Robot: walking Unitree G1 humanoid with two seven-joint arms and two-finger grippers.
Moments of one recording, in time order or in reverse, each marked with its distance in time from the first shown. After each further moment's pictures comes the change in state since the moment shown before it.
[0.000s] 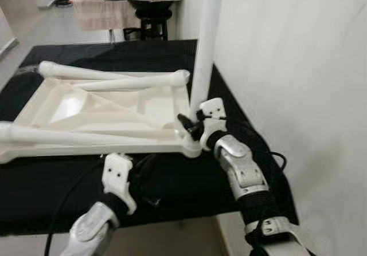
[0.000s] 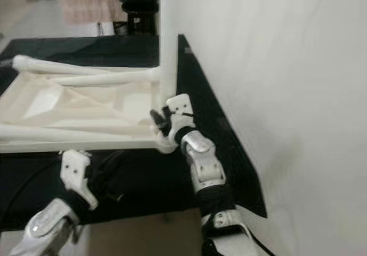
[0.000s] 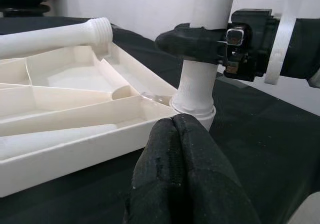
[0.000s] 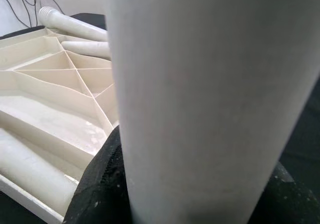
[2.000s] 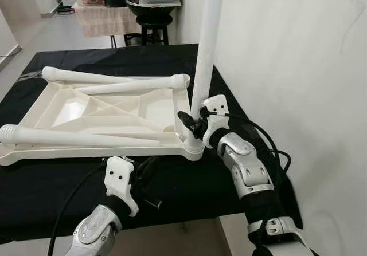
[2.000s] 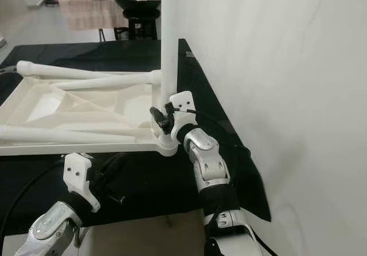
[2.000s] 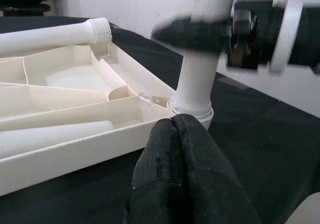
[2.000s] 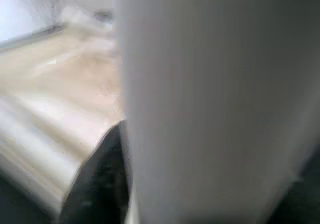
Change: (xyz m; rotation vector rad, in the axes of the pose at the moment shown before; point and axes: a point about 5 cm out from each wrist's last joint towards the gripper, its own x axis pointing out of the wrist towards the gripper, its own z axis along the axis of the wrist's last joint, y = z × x) left arm -0.001 0.000 0.000 -0.005 0.003 0.005; right arm 0.000 0.003 0.008 0.032 0.023 0.131
